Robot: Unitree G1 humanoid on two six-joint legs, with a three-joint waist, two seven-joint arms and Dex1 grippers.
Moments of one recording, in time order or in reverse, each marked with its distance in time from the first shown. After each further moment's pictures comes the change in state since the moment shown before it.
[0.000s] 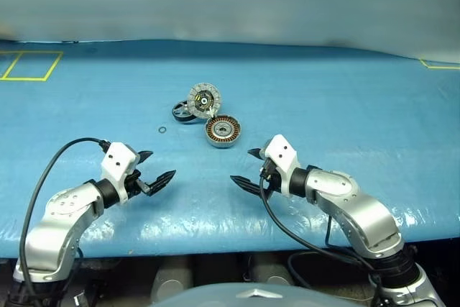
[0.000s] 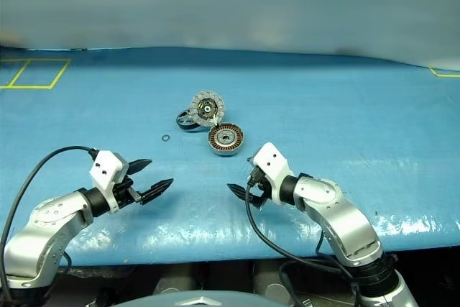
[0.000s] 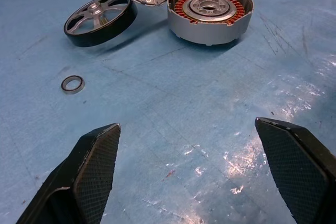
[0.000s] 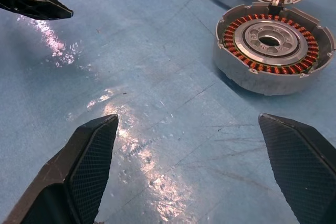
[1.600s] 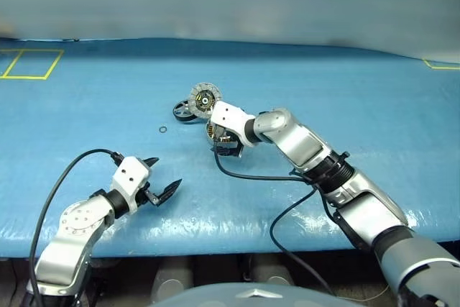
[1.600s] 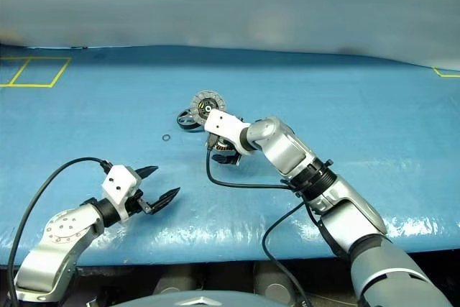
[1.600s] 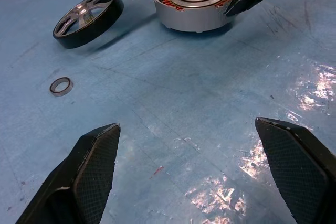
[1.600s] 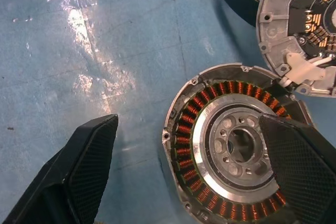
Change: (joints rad) left arm 0.094 -0.054 -0.096 0.011 0.138 -0.198 0.059; right arm -0.705 0.146 0.389 0.702 -0.300 -0.055 0.169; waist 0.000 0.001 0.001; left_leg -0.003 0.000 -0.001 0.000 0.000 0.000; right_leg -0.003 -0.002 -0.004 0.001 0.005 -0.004
